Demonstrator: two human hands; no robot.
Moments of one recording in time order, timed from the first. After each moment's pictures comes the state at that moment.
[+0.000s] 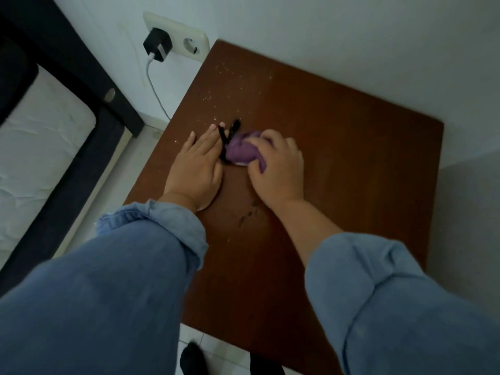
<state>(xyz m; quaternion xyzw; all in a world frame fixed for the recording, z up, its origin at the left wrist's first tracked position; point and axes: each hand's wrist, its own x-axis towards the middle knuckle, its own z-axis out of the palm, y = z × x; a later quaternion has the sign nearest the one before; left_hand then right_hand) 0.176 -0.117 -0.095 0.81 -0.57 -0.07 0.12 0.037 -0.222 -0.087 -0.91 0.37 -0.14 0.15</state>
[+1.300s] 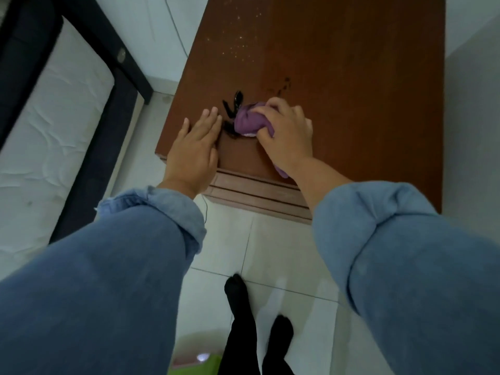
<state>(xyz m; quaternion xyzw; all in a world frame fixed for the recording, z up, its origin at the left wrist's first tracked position) 0.133 0.088 -0.096 0.78 -0.61 -0.07 0.16 -0.017 -0.038 -0.086 -0.88 0.42 -0.12 0.18</state>
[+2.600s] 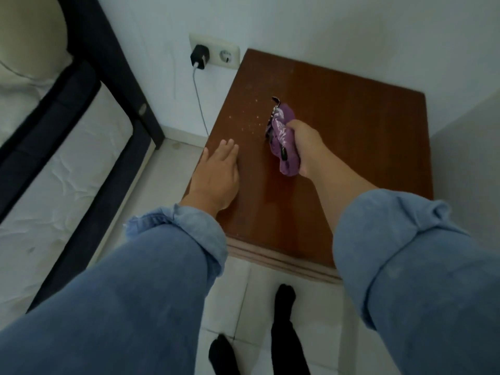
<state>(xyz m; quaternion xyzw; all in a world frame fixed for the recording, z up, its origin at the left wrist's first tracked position) 0.163 0.019 -0.056 0.82 -0.55 -0.10 0.13 0.049 -0.112 0.002 -0.41 0.57 -0.18 0.69</state>
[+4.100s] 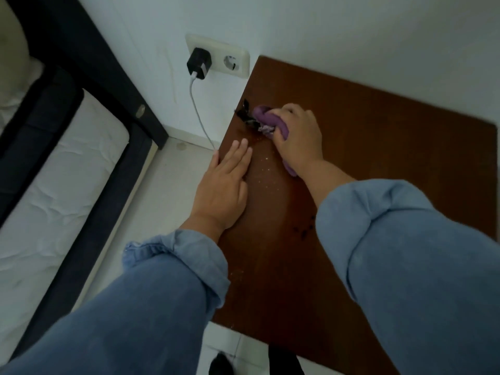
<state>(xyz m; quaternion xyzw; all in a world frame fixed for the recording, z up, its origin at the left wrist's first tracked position) 0.216 -0.078 -0.079 0.79 -0.57 -0.10 0.20 0.135 -0.254 -0.085 -0.90 0.37 -0.15 0.17</state>
